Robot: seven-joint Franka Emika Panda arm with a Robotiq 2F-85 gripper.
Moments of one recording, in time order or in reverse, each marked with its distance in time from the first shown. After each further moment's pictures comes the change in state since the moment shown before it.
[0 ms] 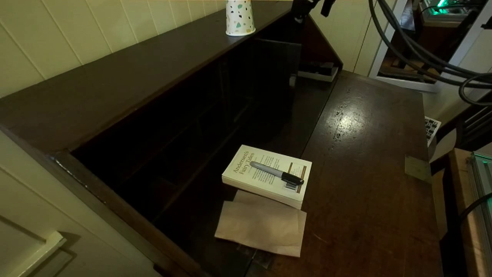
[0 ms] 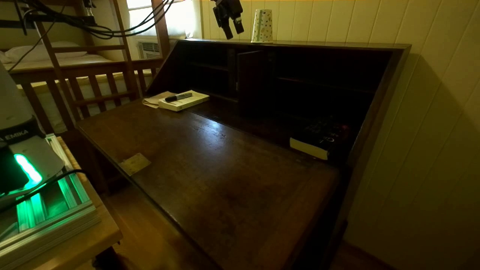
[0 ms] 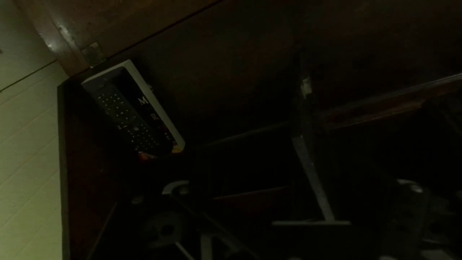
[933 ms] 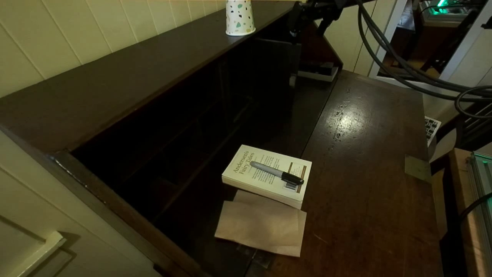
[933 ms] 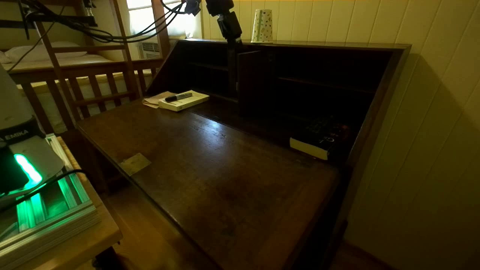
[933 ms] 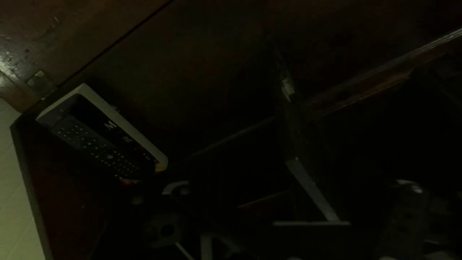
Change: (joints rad) arm -0.046 0.029 0.000 -0.107 0.107 0.236 0.069
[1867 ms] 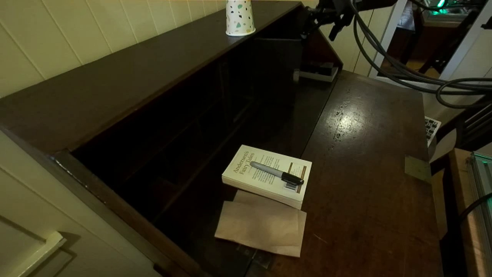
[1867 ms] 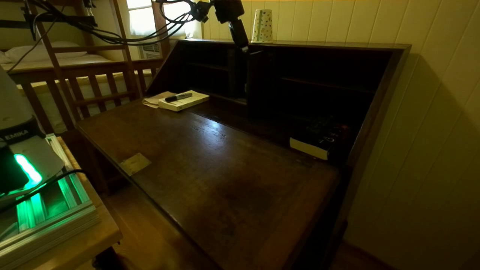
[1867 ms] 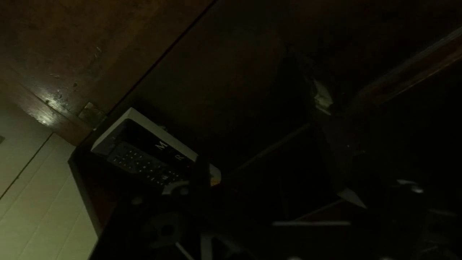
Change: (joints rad) arm -0.040 0.044 -0.056 0.008 -0.022 0.010 0.113
